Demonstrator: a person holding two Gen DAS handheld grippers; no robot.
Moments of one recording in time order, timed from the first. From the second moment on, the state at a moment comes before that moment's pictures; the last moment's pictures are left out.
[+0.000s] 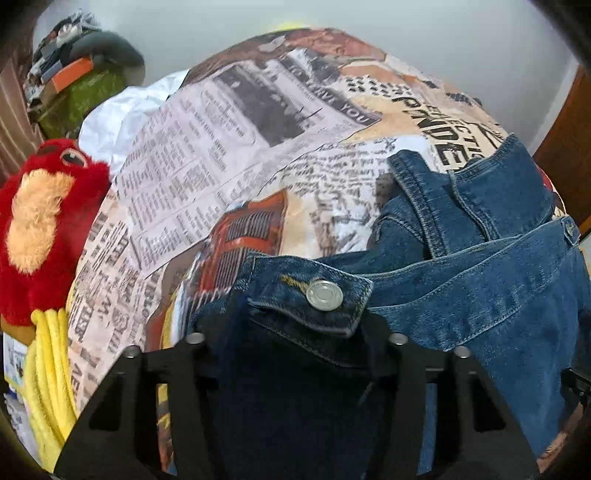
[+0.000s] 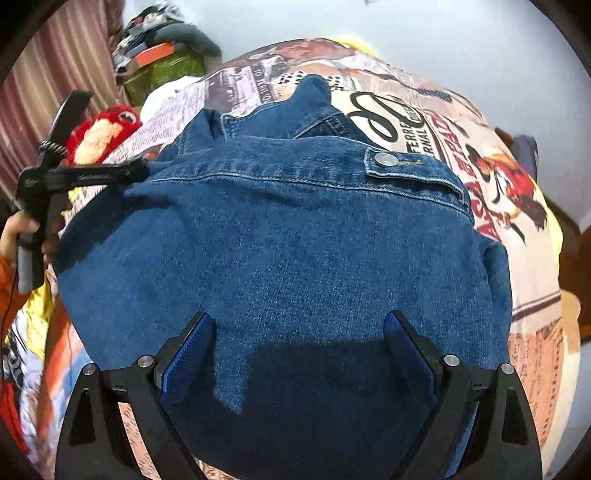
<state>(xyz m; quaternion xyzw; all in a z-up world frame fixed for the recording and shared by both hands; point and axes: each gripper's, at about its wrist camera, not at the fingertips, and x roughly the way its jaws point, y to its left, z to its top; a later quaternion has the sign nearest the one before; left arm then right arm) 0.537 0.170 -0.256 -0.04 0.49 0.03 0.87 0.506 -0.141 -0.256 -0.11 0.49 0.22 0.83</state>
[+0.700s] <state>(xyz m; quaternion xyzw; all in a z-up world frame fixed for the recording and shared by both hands) 0.559 0.218 -0.221 -0.08 0.45 0.12 0.88 0.503 -0.142 -0.261 -0.13 0.47 0.24 0.84</state>
